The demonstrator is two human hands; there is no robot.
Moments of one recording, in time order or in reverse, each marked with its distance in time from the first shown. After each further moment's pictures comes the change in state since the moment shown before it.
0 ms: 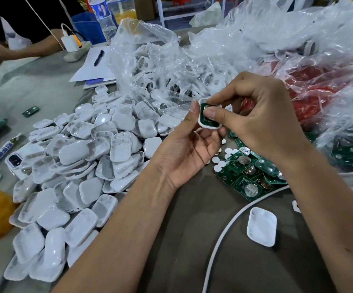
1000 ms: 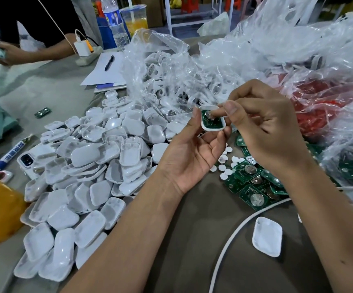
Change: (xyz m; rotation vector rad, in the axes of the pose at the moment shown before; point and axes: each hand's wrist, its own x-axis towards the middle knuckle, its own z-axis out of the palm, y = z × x) left_hand 0.001 0.003 -0.004 -0.171 -0.045 0.037; right_hand -0.002 0.001 0.008 -0.005 0.021 -0.122
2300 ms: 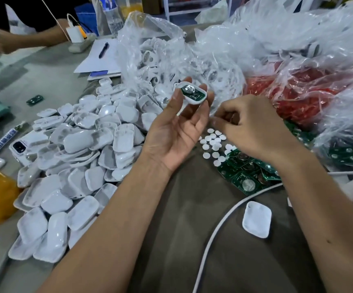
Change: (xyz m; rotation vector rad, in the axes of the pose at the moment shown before) left_hand -0.001 0.014 0.001 -0.091 -0.073 0.176; right_hand -0.001 0.000 -0.001 -0.247 -0.285 0.243
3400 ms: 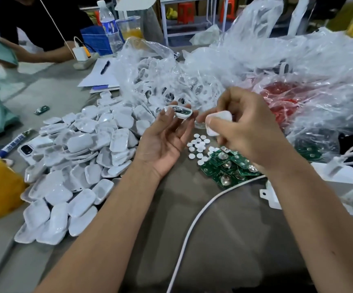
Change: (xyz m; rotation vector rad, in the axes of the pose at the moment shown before) left_hand -0.019 -0.014 0.005 0.135 0.152 0.077; right_hand -0.036 -0.020 -0.029 0.595 0.092 0.099
